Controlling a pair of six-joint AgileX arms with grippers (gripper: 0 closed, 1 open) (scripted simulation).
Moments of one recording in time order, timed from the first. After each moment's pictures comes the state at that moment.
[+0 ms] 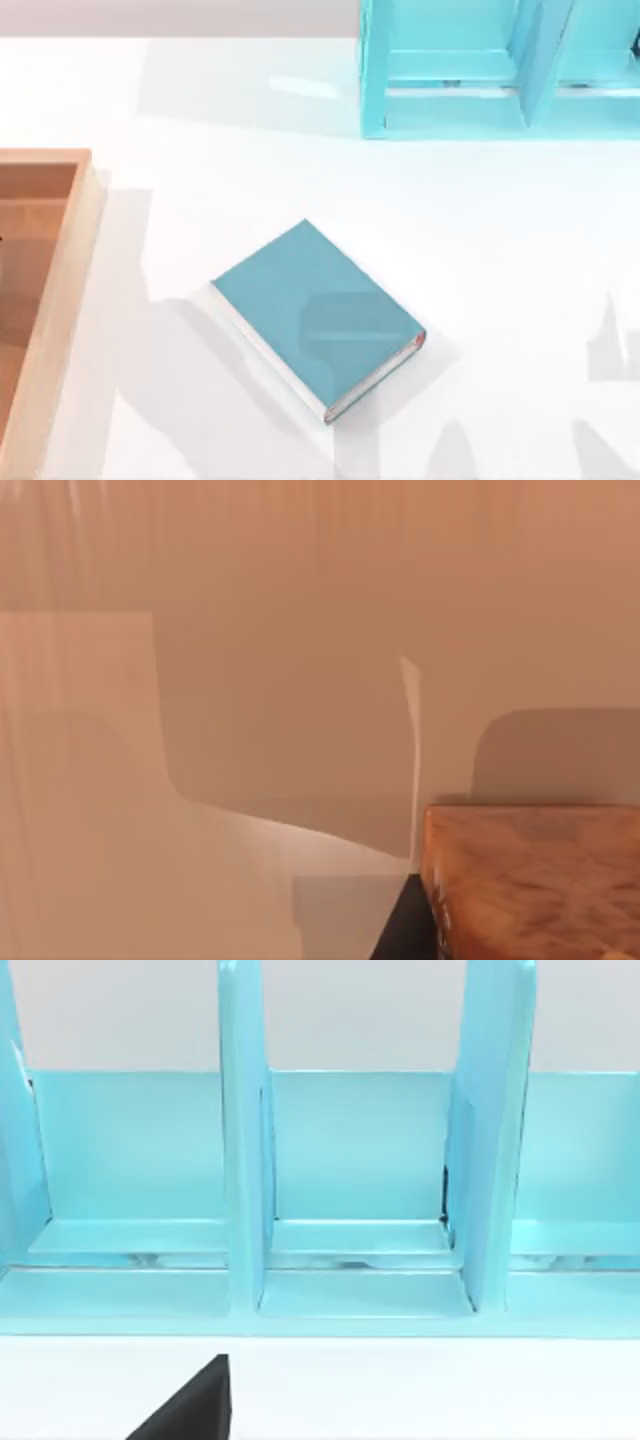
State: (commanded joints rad) left arm 0.27 1.97 1.26 -0.86 0.00 0.29; right arm 0.00 0.00 0.00 0.00 0.00 0.00
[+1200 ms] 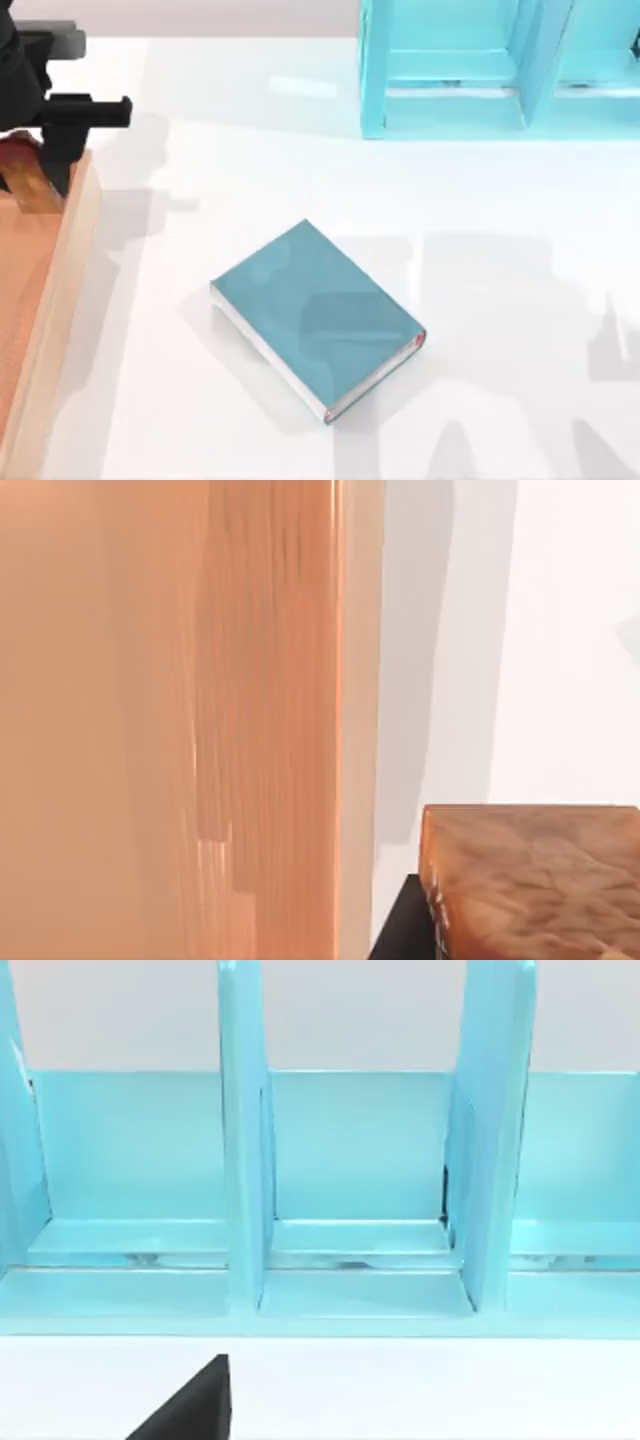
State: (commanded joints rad) left arm -0.16 1.82 1.69 -1.41 0.00 -0.14; right arm 0.00 0.00 0.00 0.00 0.00 0.00
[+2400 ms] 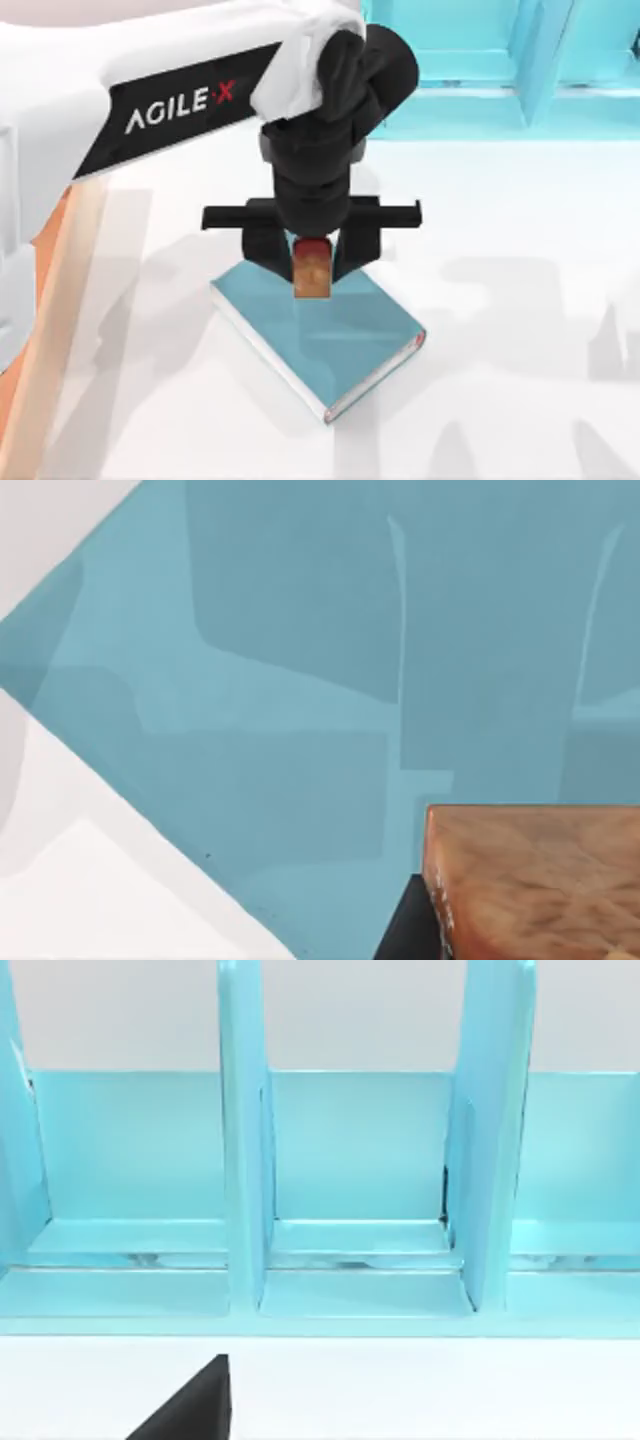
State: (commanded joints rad) left arm -0.71 2.12 1.76 -1.20 0.00 -0.68; right arm 0.00 0.00 0.00 0.00 0.00 0.00
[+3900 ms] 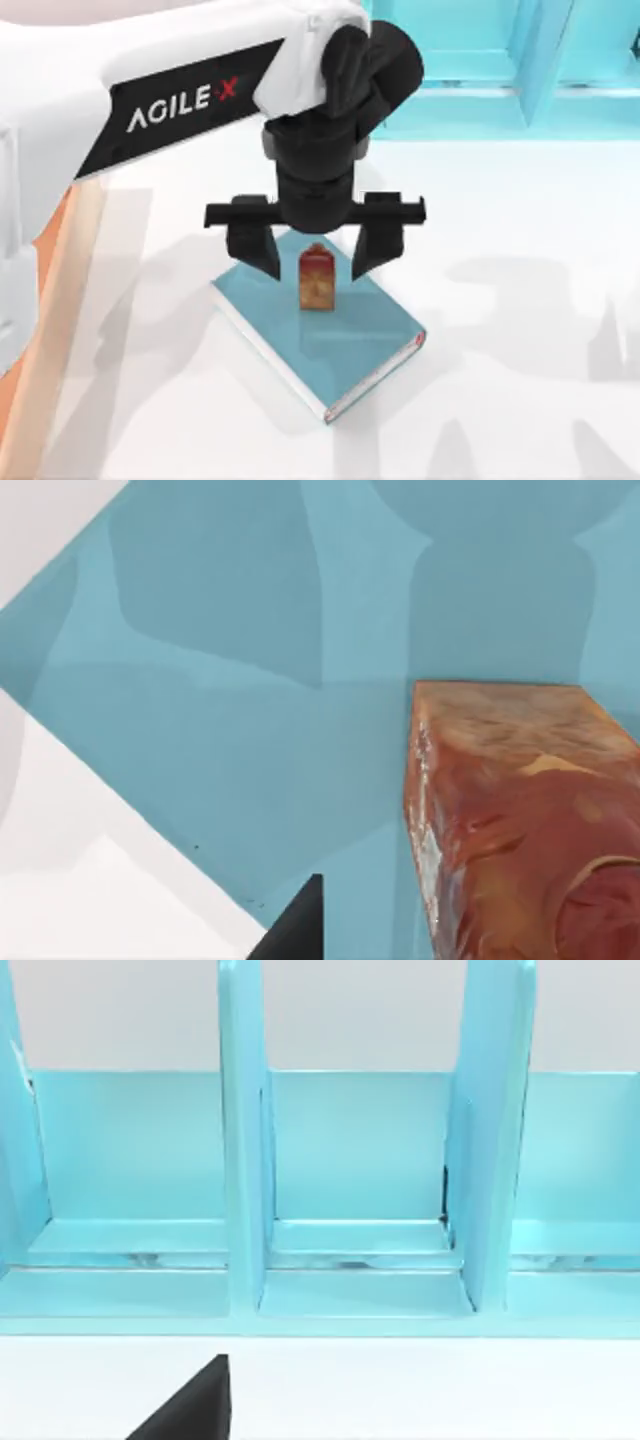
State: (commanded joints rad) left arm -0.71 2.12 1.77 -1.22 0.00 -0.68; right arm 0.00 0.00 0.00 0.00 0.00 0.00
